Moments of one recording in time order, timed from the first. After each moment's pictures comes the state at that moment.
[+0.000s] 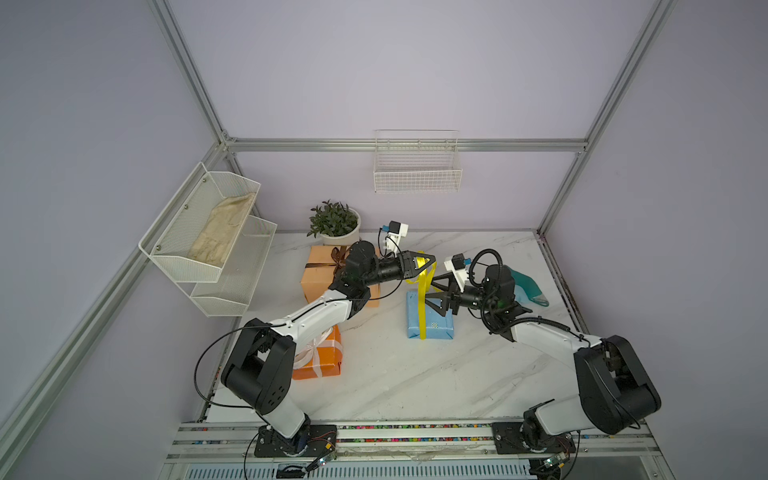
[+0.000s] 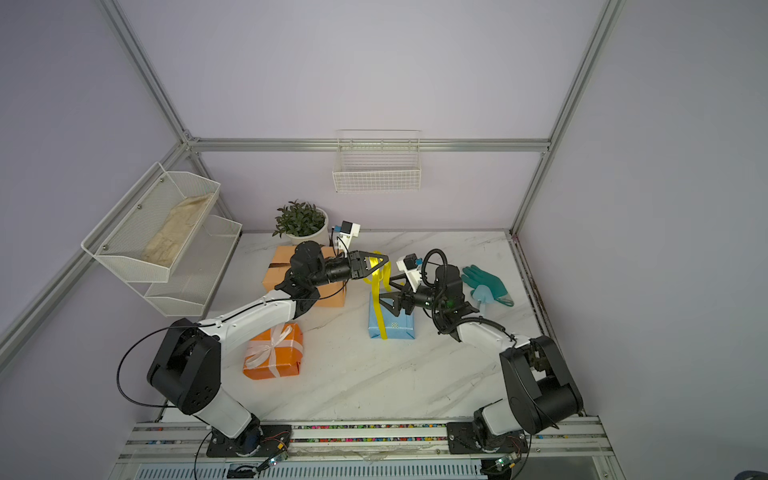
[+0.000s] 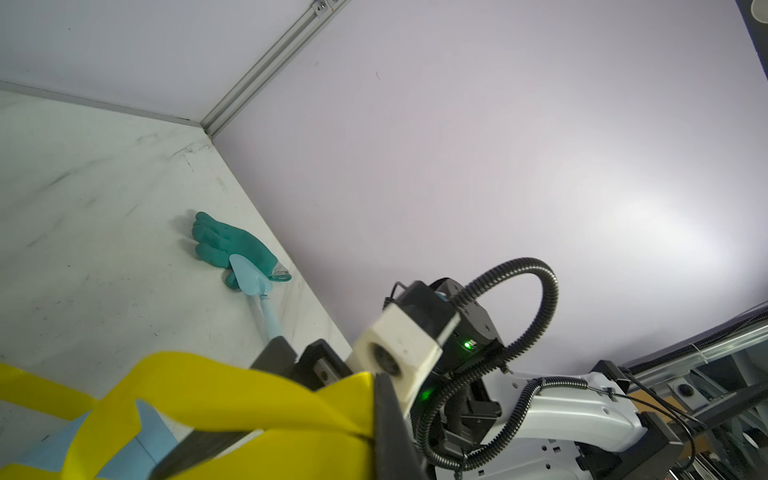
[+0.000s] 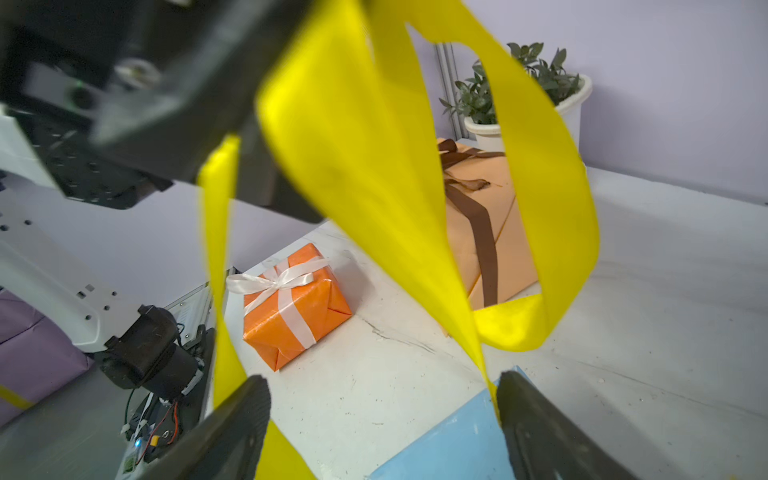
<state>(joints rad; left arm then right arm) -0.52 1.63 1.14 0.54 0.73 -0.96 0.34 1.44 0.73 0.52 -0.87 0.19</state>
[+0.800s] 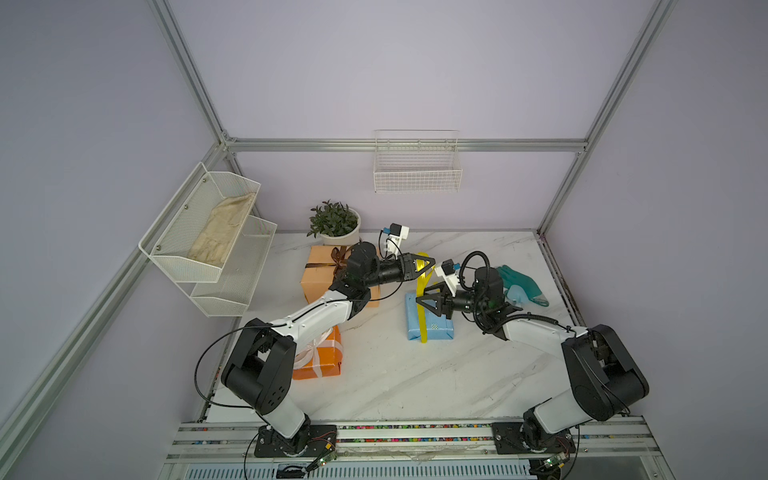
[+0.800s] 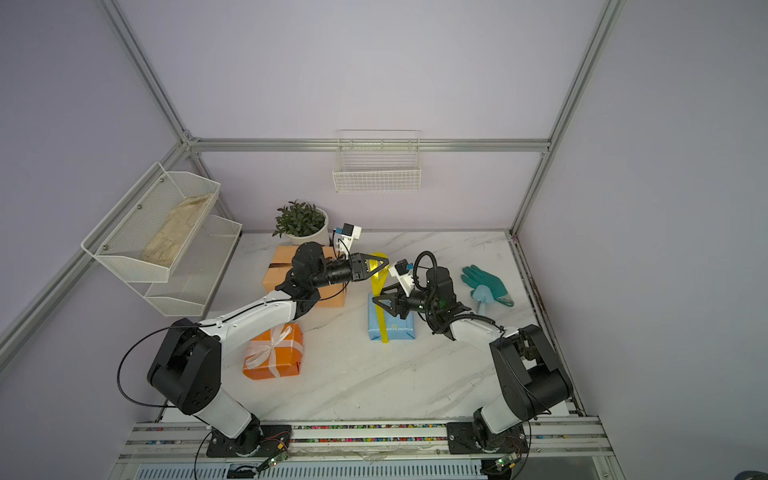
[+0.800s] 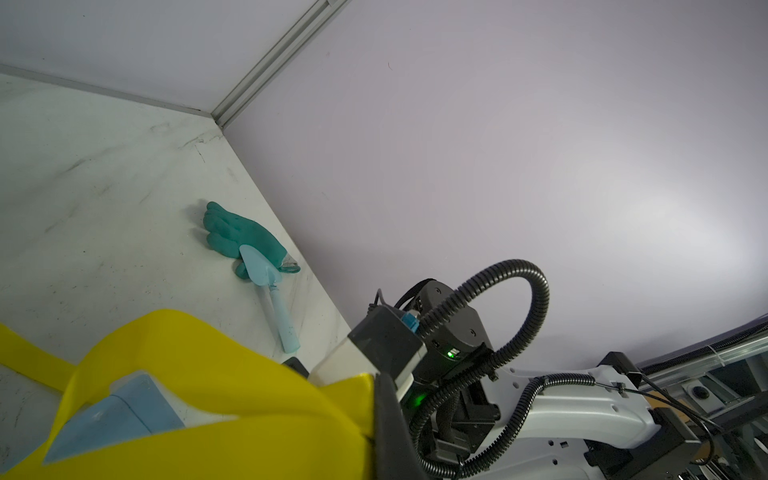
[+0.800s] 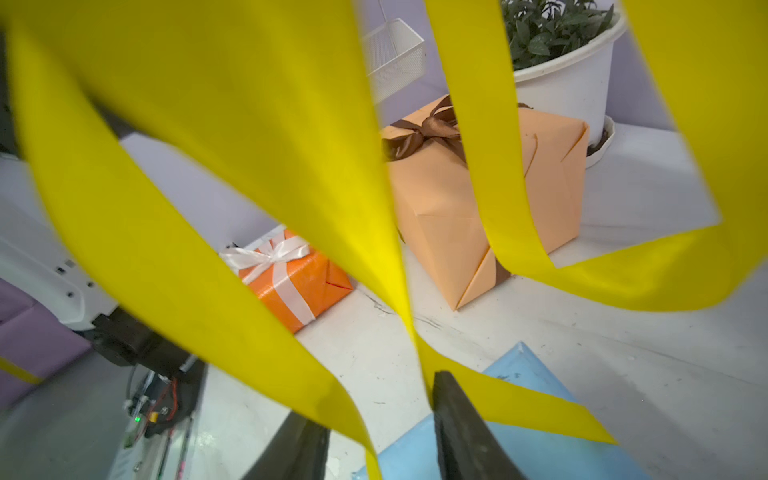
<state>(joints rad) -0.53 1.63 1.13 0.50 0.73 -0.93 0.38 1.54 0.75 0.48 -0.85 0.15</state>
